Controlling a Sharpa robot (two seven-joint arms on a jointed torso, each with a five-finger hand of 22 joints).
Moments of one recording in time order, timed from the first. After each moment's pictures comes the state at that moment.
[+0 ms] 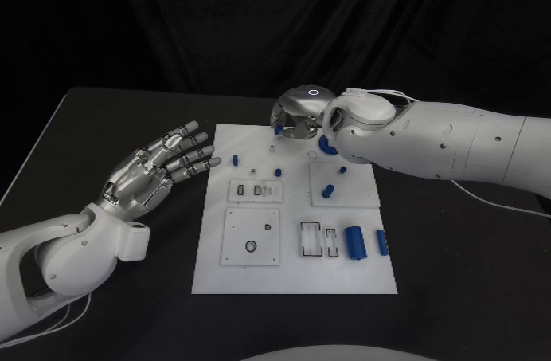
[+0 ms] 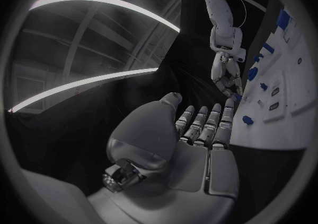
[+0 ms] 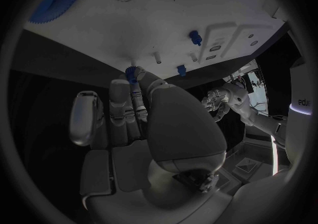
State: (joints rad) left arm 1.25 -1.09 -0.21 1.74 0.11 0.14 0.68; left_hand 1.41 0.24 0.04 0.15 0.53 0.33 0.13 0.09 0.05 0.19 0.25 0.34 0.06 0.27 0.29 0.29 0.05 0.08 0.37 0.29 0.22 0.09; right arm 1.48 -0.55 -0.24 1.23 -1.56 -0.33 -0.02; right_hand 1.46 -0.02 0.31 0.02 0.15 0.93 0.13 0.24 0.31 0.99 0.08 0.39 0.07 1.30 0.01 1.16 0.61 0.09 1.37 0.11 1.40 1.22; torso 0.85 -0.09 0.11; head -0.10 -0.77
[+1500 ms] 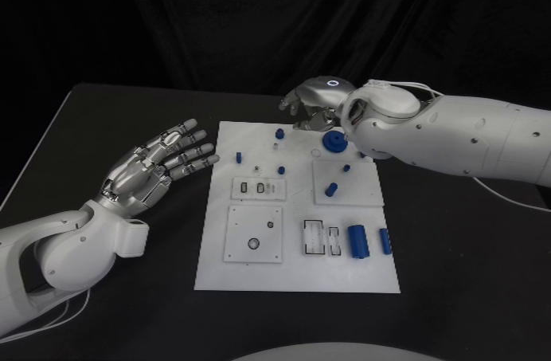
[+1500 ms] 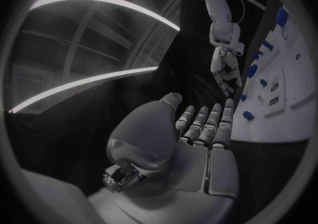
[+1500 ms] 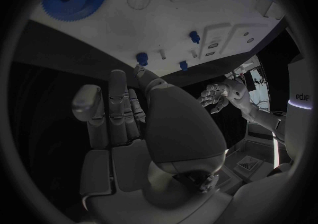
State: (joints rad) left arm 1.25 -1.11 -0.21 1.74 0.11 0.15 0.68; left_hand 1.41 0.24 0.05 0.14 0.53 0.33 0.14 0.09 0.05 0.18 0.25 0.34 0.06 0.27 0.29 0.29 0.05 0.08 0.37 0.29 0.22 0.09; right arm 1.51 -0.64 -0.23 1.31 -1.54 -0.34 -0.03; right_hand 1.48 -0.04 0.25 0.03 0.19 0.70 0.13 0.08 0.19 0.83 0.11 0.47 0.17 1.19 0.02 1.08 0.49 0.11 1.26 0.13 1.27 1.07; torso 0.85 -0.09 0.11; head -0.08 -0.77
